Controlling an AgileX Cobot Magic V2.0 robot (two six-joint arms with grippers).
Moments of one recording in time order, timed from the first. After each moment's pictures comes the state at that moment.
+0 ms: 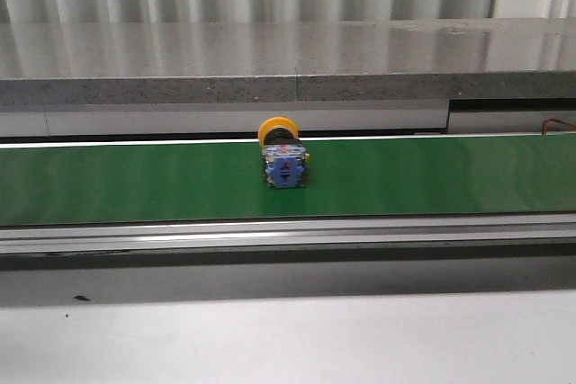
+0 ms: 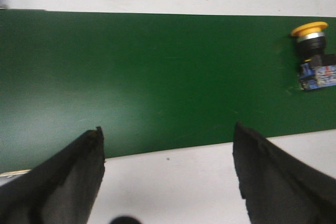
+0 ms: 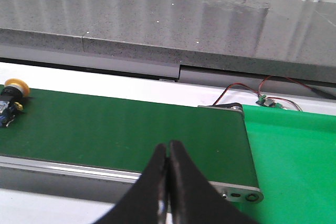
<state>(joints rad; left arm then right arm) -0.20 1.16 -0.95 -0.22 0.83 -0.07 0.09 0.06 -0.35 0.05 0.51 -0.05</state>
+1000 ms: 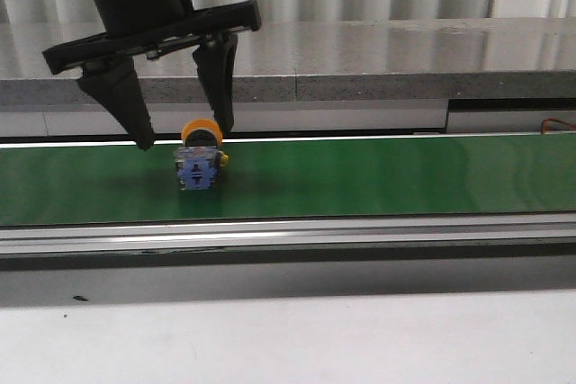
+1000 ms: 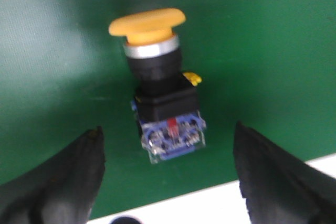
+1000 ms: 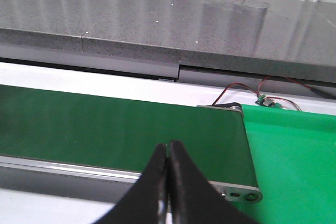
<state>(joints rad) -0.50 1.91 -1.61 -0.13 1.18 -0.38 0.09 0.06 -0.35 0.05 0.51 -0.05</state>
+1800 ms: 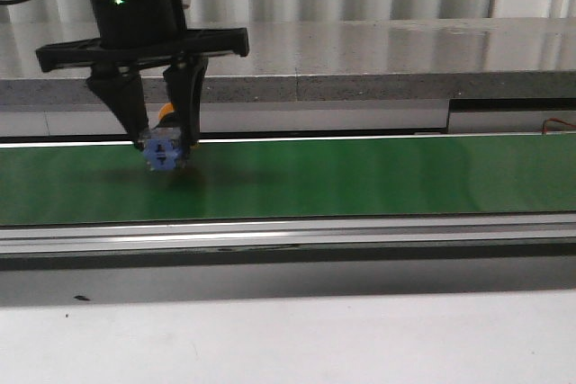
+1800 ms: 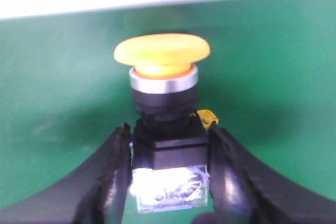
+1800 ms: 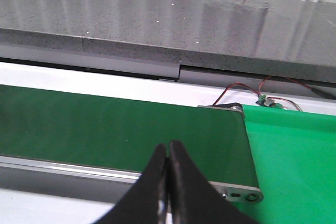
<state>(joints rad) -0.50 1.97 -1.71 0.01 1.22 -0.45 0.09 0.06 -0.35 0.05 0.51 -0.05</state>
